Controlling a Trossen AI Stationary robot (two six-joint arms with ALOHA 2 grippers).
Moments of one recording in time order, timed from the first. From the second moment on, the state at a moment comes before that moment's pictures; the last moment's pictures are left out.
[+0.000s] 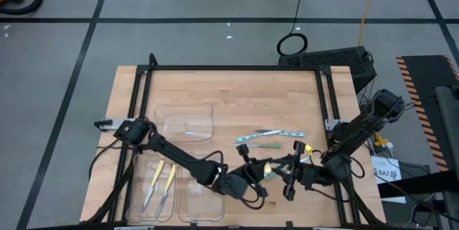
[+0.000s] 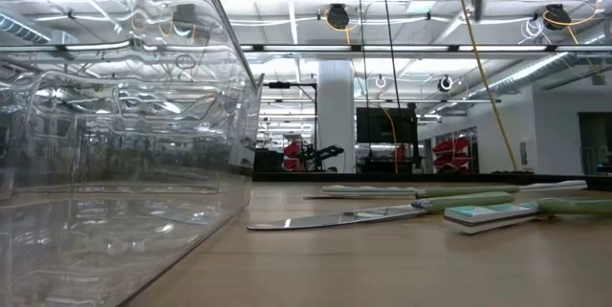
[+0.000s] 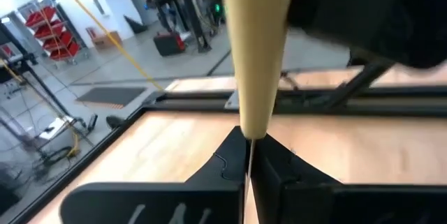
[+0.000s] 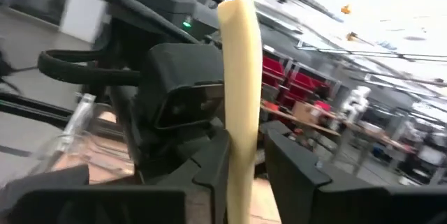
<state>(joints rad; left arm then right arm) -0.48 2.18 1.74 0.17 -0.91 0.08 0.84 1.40 0.60 1.14 0.99 -0.62</state>
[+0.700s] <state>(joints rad) -0.49 2.15 2.00 -0.78 -0.57 -0.46 0.85 1.35 0.65 0.87 0.93 -0.31</state>
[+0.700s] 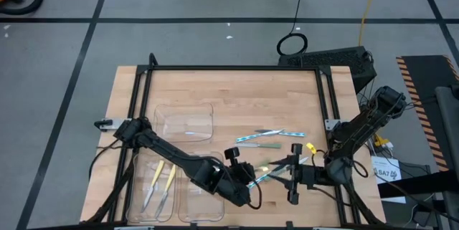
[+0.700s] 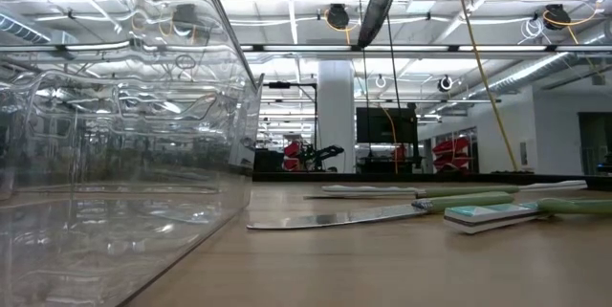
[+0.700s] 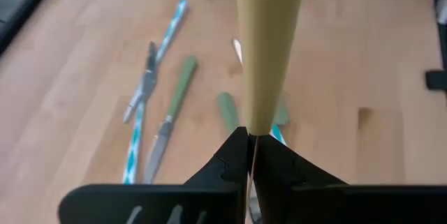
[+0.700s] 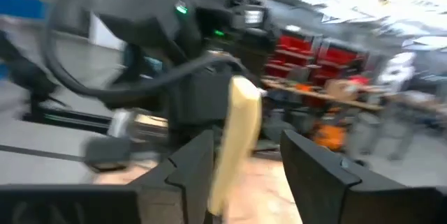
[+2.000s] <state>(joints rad) -0.53 2.14 2.00 -0.79 -0.63 -0.48 0.74 1.35 0.67 0.74 0.71 -0.13</state>
